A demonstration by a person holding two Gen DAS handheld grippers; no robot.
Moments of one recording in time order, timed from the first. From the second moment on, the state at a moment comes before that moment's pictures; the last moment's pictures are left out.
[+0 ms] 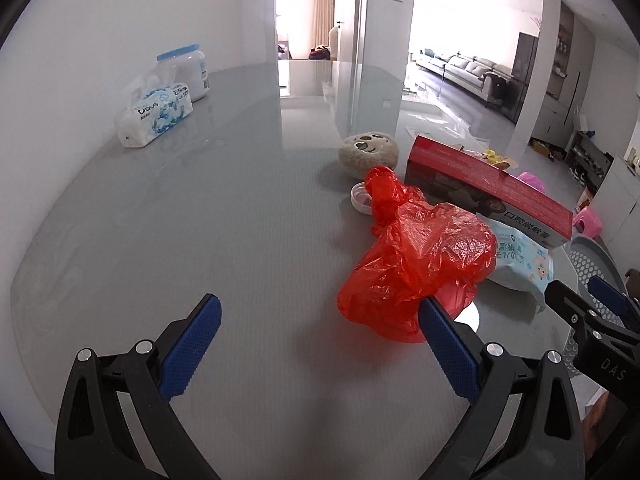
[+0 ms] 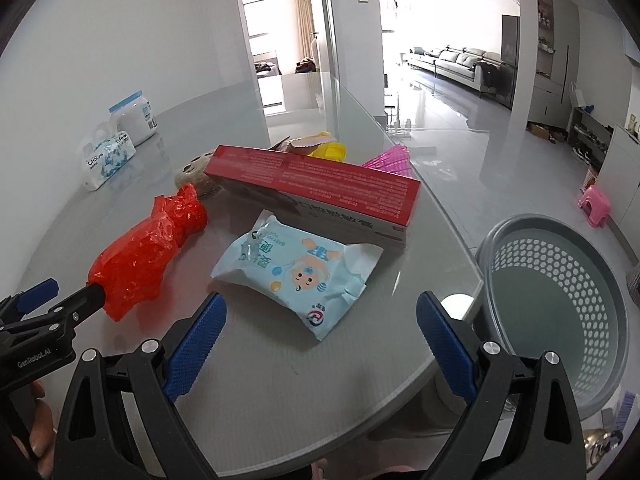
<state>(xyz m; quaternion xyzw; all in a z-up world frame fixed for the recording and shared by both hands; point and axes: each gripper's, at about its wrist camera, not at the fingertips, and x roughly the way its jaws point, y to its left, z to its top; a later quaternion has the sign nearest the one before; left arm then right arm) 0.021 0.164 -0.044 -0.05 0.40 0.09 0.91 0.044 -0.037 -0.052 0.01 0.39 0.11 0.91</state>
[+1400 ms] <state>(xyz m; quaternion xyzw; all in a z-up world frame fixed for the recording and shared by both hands) 0.011 0.158 -0.029 -0.05 0.38 0.09 0.92 0.088 0.019 -0.079 -0.13 0.39 0.18 0.89</state>
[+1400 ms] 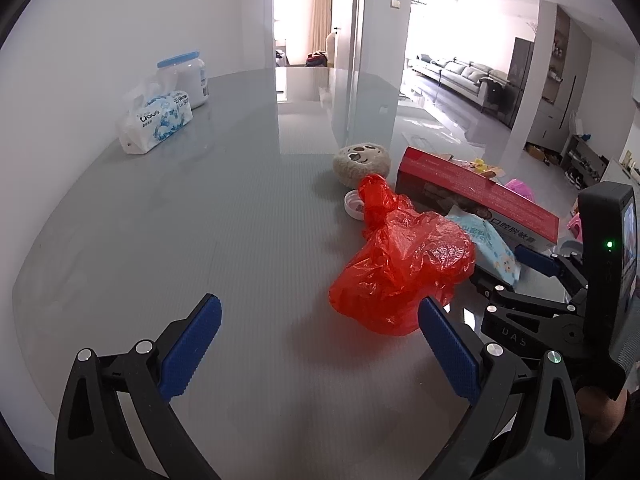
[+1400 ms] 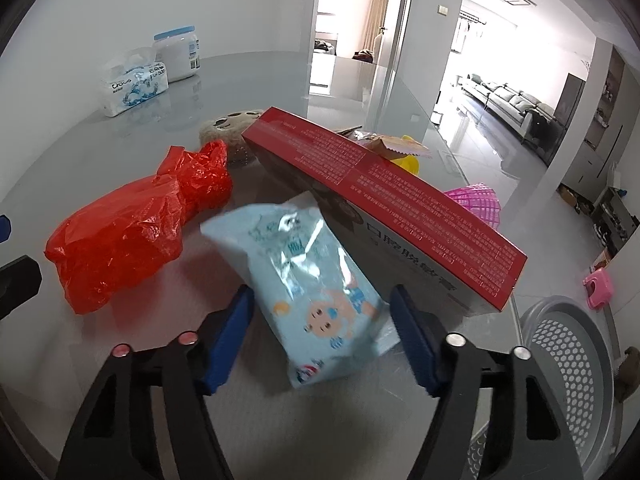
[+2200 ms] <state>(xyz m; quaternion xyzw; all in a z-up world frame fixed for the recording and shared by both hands) 0.013 0.142 -0.024 -0.05 0.38 0.07 0.92 0.072 -0.005 -0.062 -0.09 0.37 0.24 0.89</state>
